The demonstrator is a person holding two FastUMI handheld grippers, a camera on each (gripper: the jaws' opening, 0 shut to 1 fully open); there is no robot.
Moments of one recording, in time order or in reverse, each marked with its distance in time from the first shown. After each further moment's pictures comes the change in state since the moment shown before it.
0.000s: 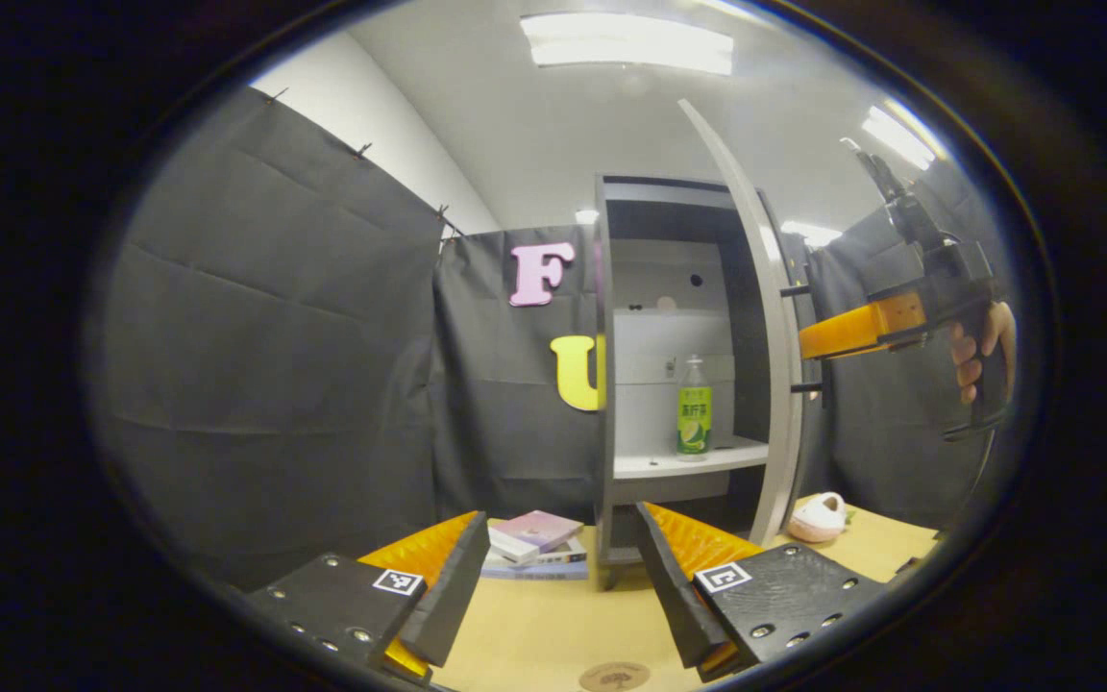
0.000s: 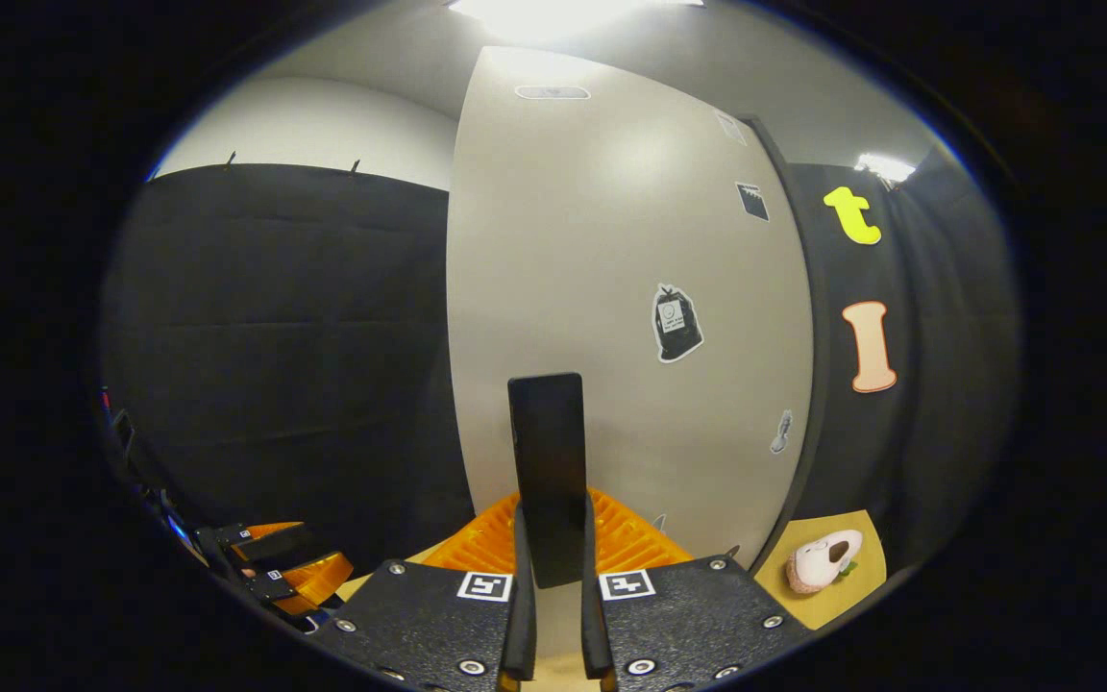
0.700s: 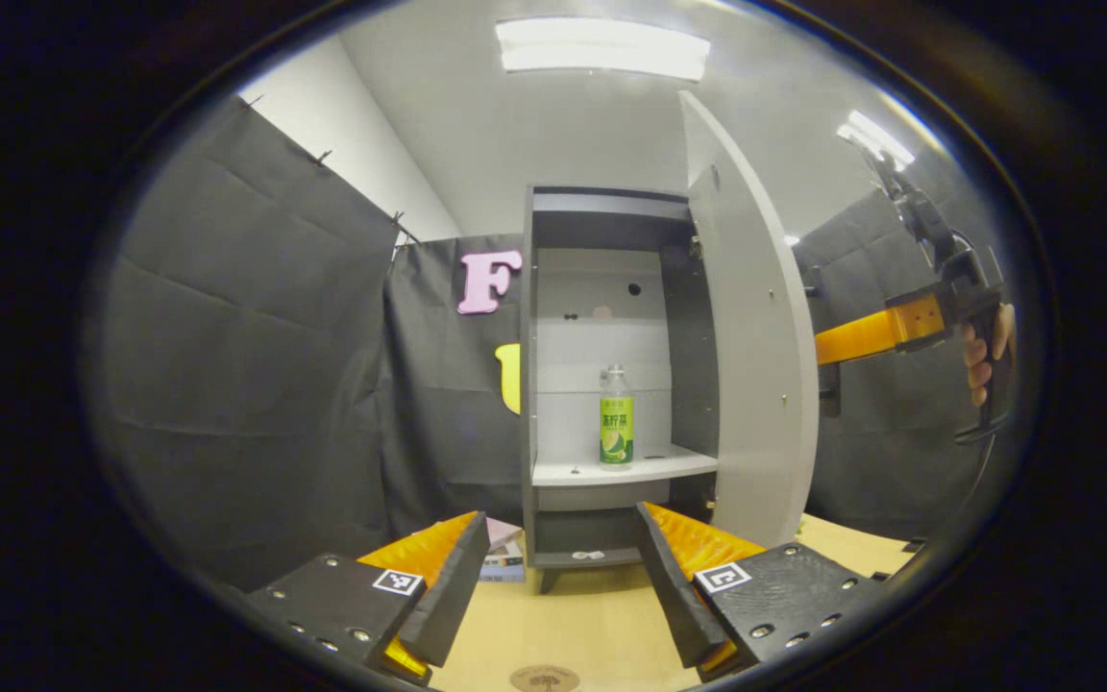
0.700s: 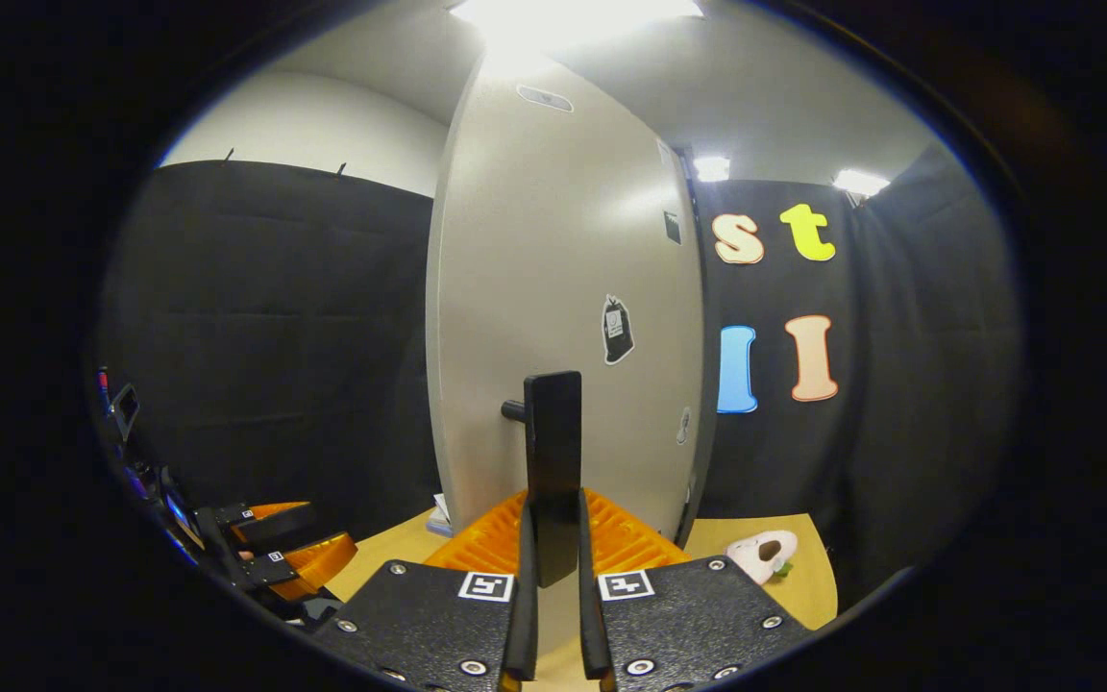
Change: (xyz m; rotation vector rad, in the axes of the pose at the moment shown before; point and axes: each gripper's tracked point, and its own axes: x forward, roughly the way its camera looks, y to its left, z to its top) left arm -0.017 -0.085 0.016 0.007 -0.014 -0.102; right arm -0.078 -0.063 -0.003 -0.033 -0.012 -0.118
